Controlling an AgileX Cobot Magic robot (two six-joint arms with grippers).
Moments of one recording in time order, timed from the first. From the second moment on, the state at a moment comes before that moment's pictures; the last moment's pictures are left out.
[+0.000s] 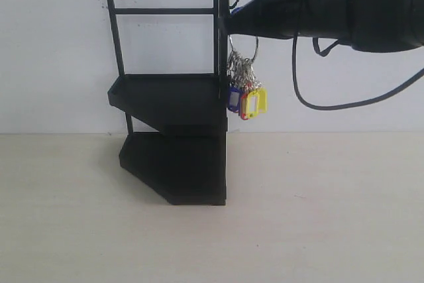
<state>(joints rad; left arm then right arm) -0.03 0.00 0.00 -0.08 0.32 0.05 0.50 1.66 -1.40 1.48 -0.06 -1.59</state>
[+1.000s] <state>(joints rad) -0.03 0.00 0.00 -0.08 0.32 0.05 0.50 0.51 -0.55 1.61 -0.16 -1.56</state>
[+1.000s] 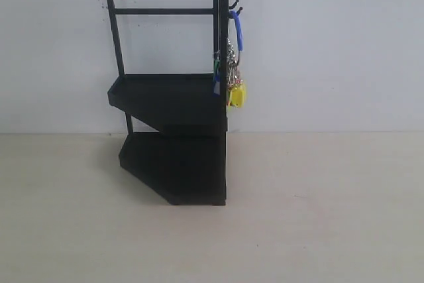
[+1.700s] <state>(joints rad) -0.03 0.00 0.00 -0.08 0.31 0.05 0.50 0.00 -0.46 1.62 -0.15 -1.52</state>
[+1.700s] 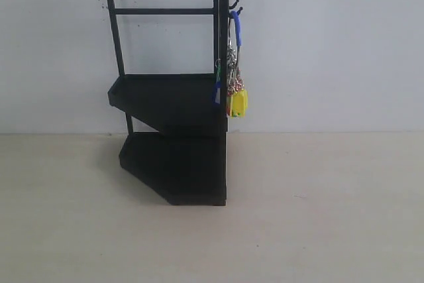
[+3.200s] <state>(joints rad) -0.03 0.00 0.00 -0.08 0.31 0.05 0.05 0.00 -0.39 -0.07 0.47 0.10</state>
